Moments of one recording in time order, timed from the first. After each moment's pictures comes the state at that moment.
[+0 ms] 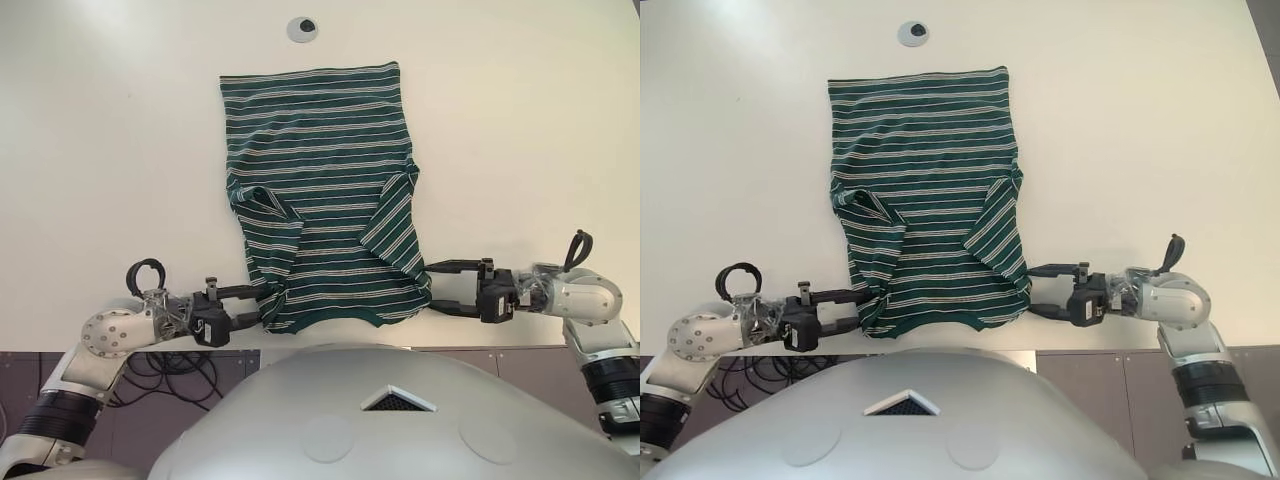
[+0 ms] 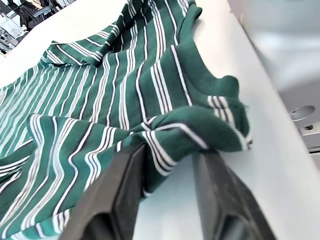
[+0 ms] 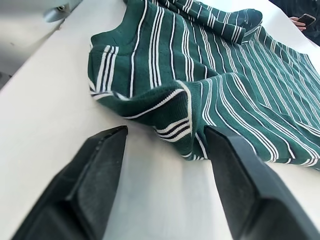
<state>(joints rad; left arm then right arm) 0.51 0.86 -0.20 0.02 -0.05 -0.79 -0.97 0.30 -0.76 0.18 0.18 0.15 -0.85 1.22</state>
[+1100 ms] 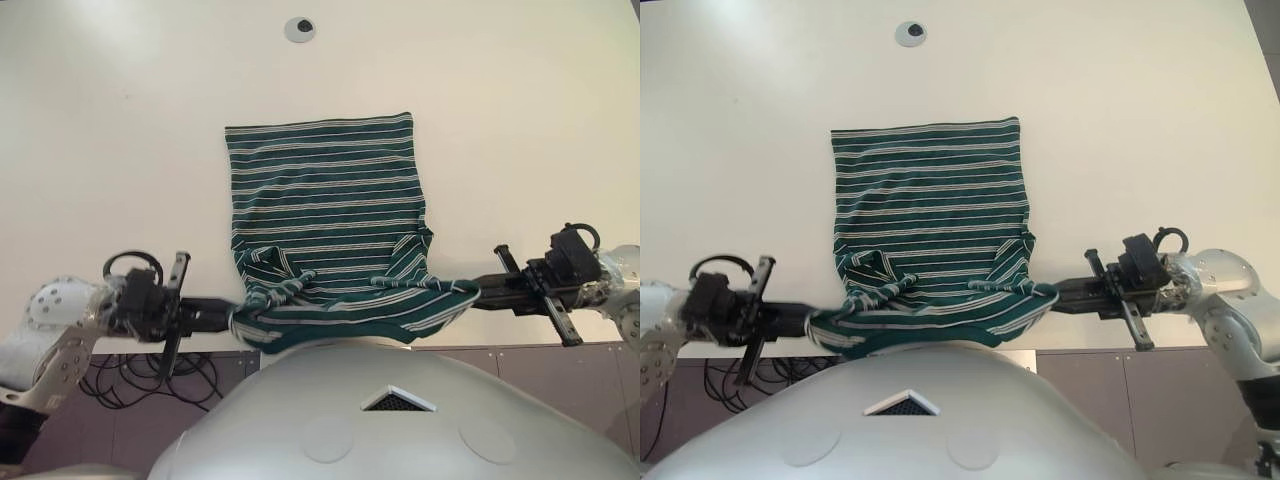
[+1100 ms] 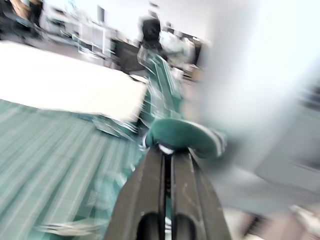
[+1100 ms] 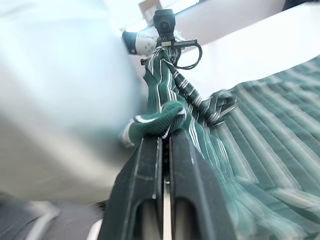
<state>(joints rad) 0.46 1.01 -0.04 -0.30 -0.94 -0.11 -1.31 0.29 -0.97 0.09 -0.28 0.93 0.18 1.35</state>
